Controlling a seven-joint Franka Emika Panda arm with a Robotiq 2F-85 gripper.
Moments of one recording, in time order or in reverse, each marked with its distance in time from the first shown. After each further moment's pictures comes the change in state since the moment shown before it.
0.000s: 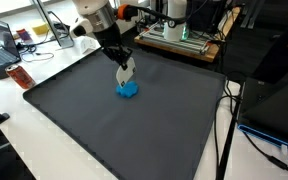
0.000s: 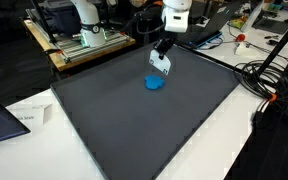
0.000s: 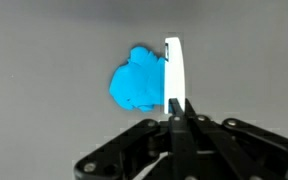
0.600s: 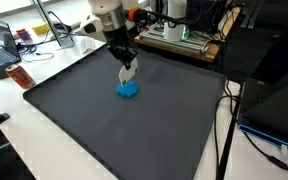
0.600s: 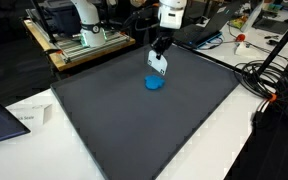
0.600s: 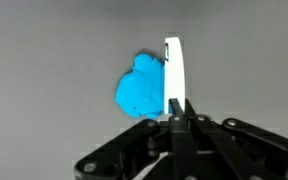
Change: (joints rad) arm 0.036 -0.066 -0.009 -0.131 -0.060 0.116 0.123
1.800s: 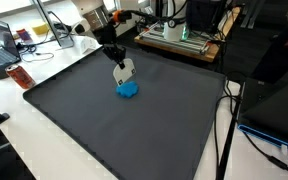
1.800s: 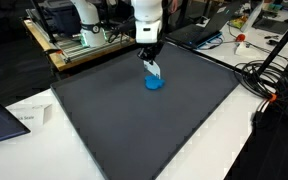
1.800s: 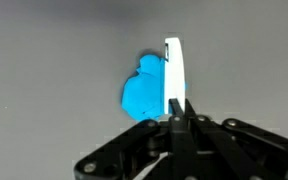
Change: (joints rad) arm -0.154 -0.014 0.005 -0.089 0.288 0.085 -0.313
